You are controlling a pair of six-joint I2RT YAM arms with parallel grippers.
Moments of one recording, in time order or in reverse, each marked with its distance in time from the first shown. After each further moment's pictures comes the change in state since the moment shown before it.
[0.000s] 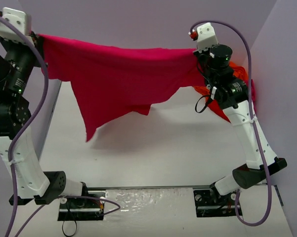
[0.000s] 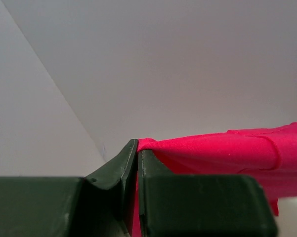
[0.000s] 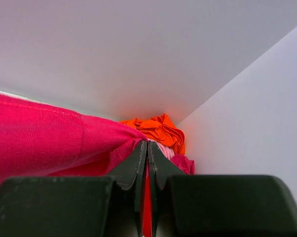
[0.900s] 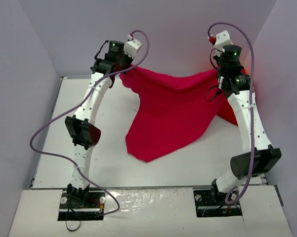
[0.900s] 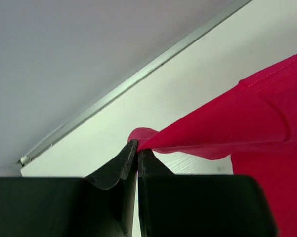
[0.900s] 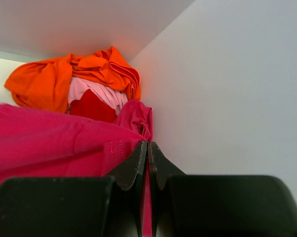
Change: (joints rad) left arm -0.352 0.792 0.110 -0.003 -0.146 0.128; right arm -0.290 0.095 -0.121 0.008 0.020 -0.066
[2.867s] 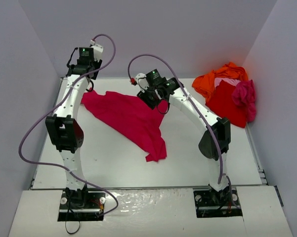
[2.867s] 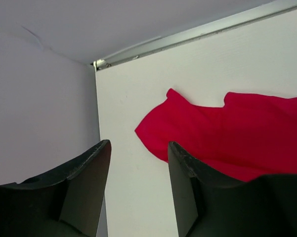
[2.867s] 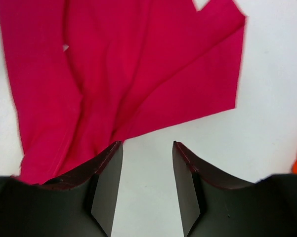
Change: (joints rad) left arm 0.242 -0.152 -0.391 0.178 -0.269 0.004; right arm 0.496 0.450 0.216 -0.401 -0.520 0.211
